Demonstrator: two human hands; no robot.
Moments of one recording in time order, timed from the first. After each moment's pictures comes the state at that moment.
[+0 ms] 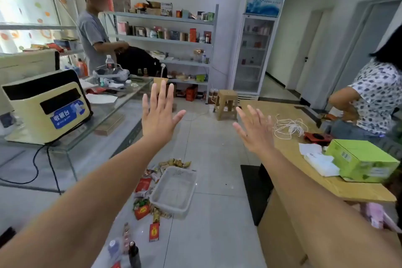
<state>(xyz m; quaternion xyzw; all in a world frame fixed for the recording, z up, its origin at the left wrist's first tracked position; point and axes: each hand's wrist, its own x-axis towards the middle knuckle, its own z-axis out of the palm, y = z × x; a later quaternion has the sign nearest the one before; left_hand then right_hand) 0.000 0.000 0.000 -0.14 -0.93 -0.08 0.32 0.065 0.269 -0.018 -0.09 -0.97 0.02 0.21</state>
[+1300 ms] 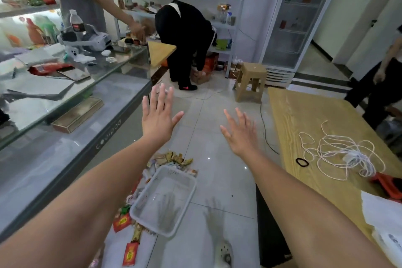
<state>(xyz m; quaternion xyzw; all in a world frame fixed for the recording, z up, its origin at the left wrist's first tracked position) -0.433 0.201 -0.123 -0.07 -0.98 -0.03 0.20 -0.389 0.437 -0.131 -0.04 -0.99 0.09 0.05</state>
